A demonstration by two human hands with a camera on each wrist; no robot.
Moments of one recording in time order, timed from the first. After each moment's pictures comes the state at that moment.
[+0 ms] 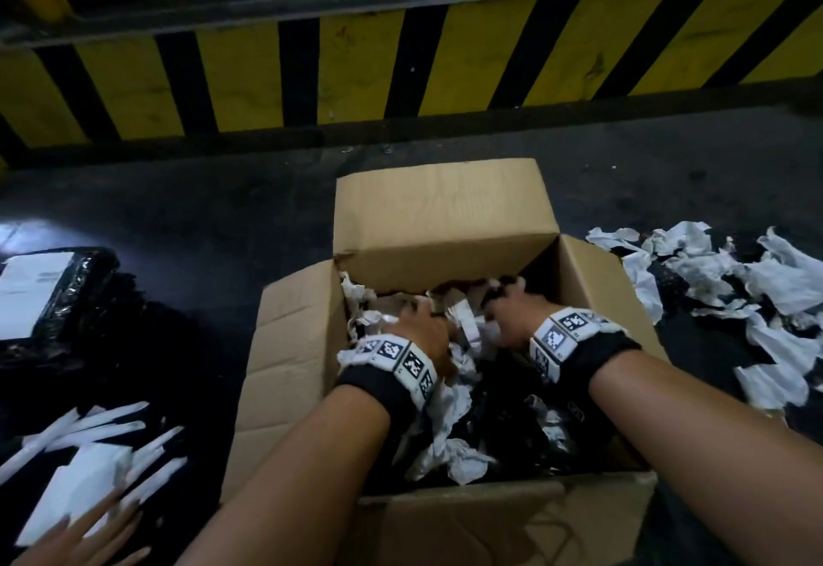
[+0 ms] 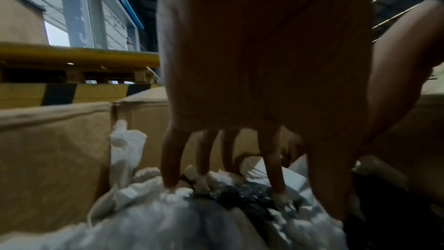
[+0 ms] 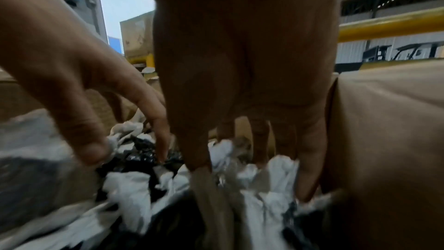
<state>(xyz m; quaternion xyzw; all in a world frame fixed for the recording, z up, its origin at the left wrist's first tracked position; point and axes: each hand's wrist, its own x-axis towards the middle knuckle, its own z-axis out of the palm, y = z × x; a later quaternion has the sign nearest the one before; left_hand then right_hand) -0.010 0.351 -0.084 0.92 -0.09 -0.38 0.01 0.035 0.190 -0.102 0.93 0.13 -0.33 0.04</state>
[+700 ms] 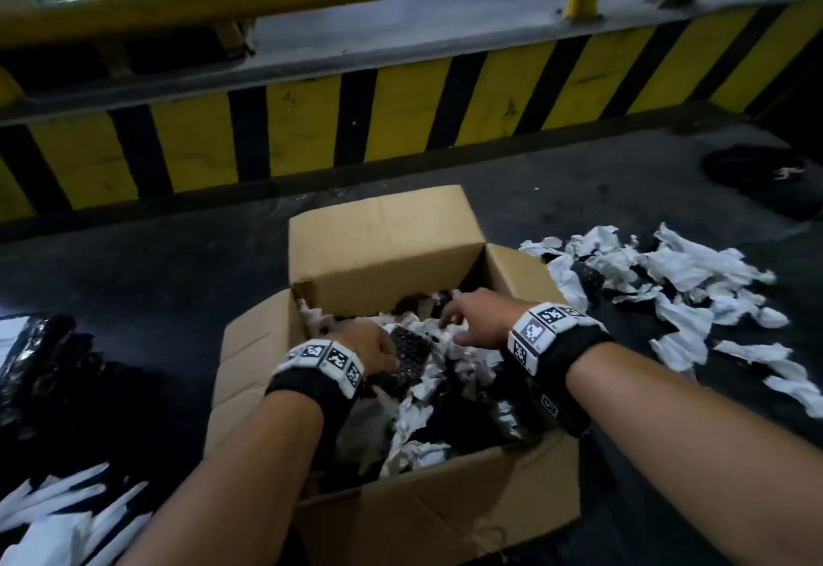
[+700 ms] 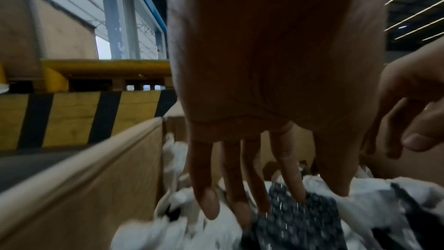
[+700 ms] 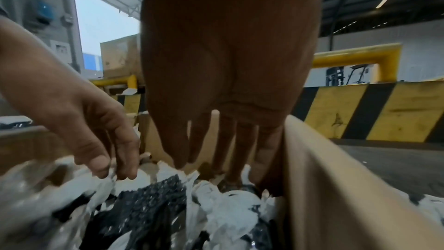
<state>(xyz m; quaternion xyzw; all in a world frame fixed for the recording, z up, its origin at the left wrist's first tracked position) -0.026 0.372 -0.050 0.93 -0.08 -0.34 0.08 -0.011 0.152 -0.035 0.94 0.20 -0.27 -0.12</state>
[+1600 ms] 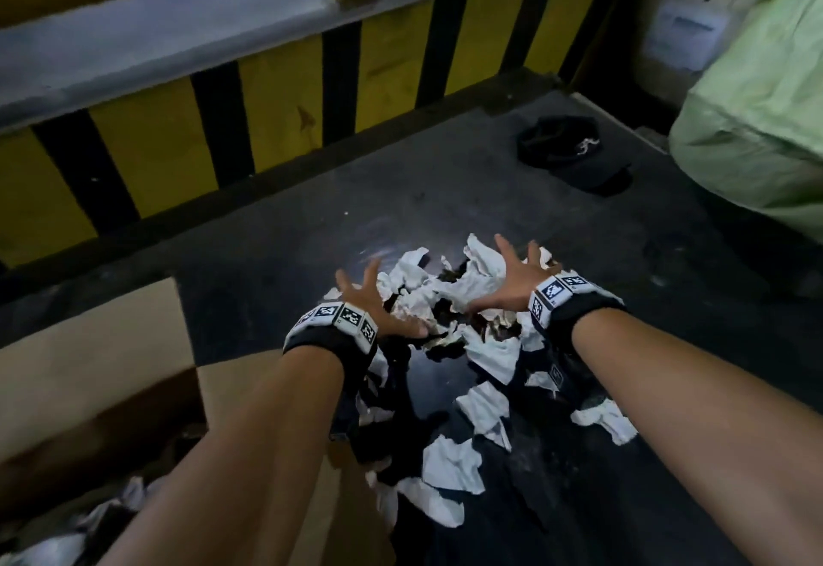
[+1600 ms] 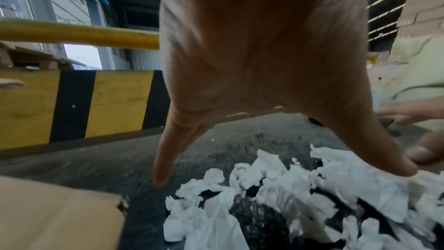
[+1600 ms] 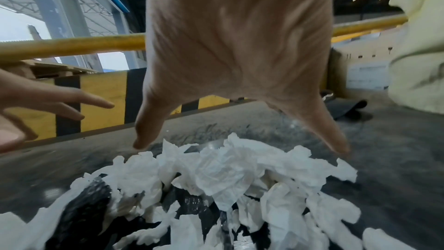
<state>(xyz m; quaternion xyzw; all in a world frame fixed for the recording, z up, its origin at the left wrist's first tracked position) 0.154 -0.032 -0.087 0.93 -0.05 -0.34 0.11 0.100 -0.285 -0.105 0.92 -0.22 -0.24 -0.20</state>
